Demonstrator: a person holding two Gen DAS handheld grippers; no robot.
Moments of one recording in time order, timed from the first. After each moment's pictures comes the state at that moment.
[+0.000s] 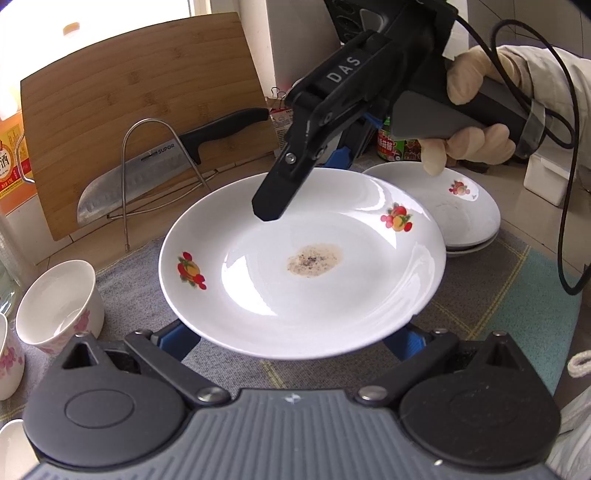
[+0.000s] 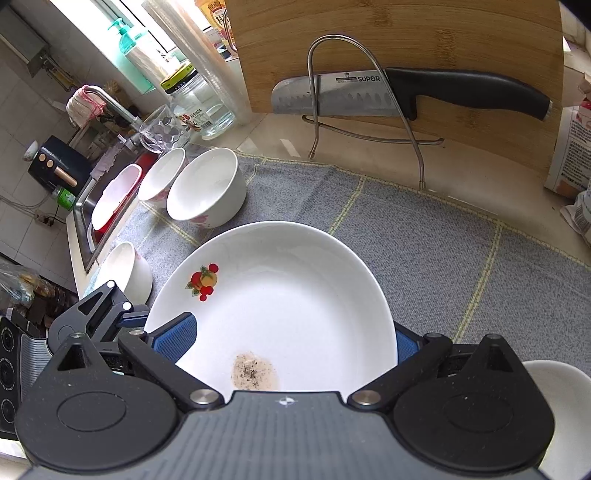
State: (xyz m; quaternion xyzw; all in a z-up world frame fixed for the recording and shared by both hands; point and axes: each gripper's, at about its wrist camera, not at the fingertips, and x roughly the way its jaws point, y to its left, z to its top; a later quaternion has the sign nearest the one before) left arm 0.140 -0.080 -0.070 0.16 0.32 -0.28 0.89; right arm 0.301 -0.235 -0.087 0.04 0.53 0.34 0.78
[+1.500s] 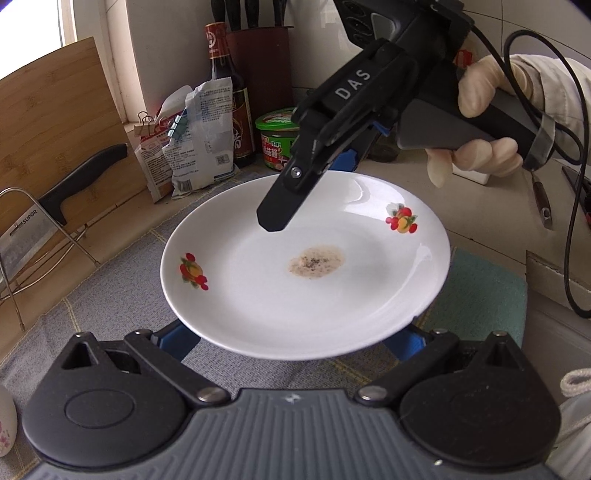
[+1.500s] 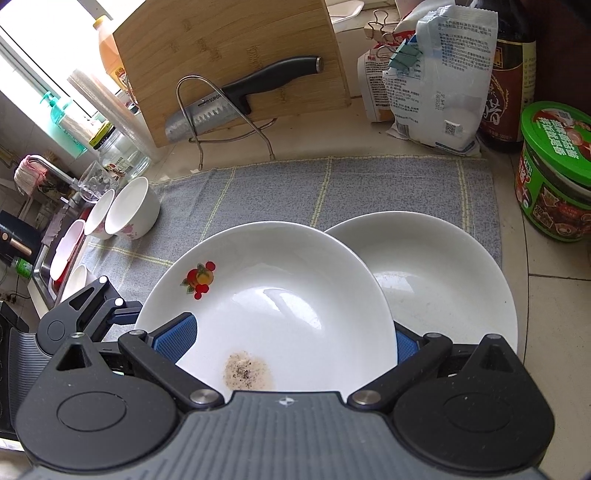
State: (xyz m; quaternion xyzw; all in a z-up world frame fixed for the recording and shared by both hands) left arm 0.155 -0.174 -0.077 0.21 0.31 -0.41 0.83; right arm 0.227 -0.359 -0.090 0.12 0.51 0.21 0.82
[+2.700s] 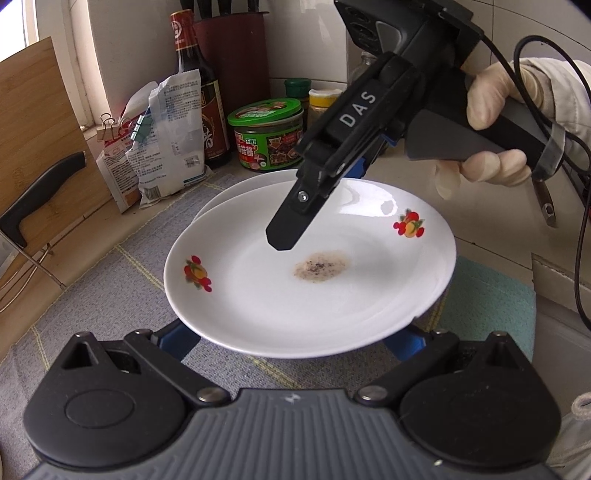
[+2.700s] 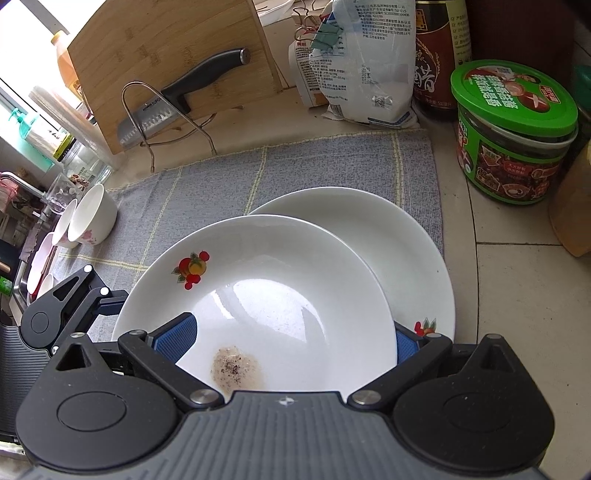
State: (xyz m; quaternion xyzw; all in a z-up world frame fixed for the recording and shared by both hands) left arm 0.176 -0.204 -0.088 0.23 0.32 -0.43 0.82; right arm 0.224 -0.397 -0.113 0.13 0.52 0.16 0.83
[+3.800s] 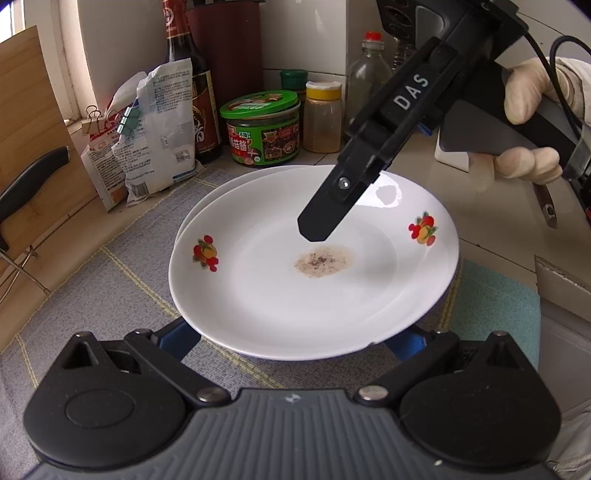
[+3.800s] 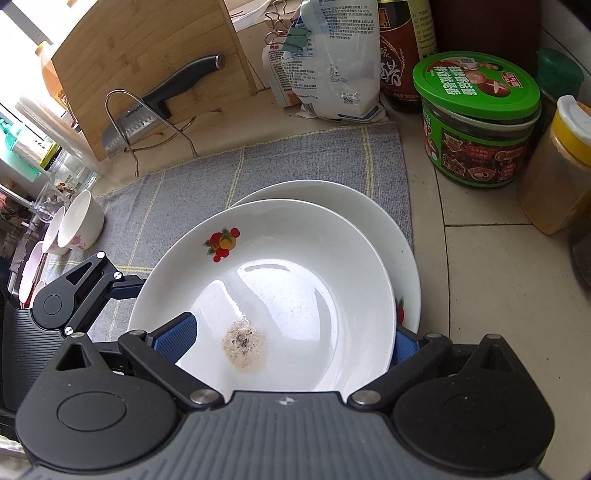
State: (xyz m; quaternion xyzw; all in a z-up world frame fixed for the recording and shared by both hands) left arm 0.193 -0.212 -0.093 0.22 0.33 -0.44 0.80; right arm 0.213 -0.410 -0.109 0.14 0.53 0.13 0.83
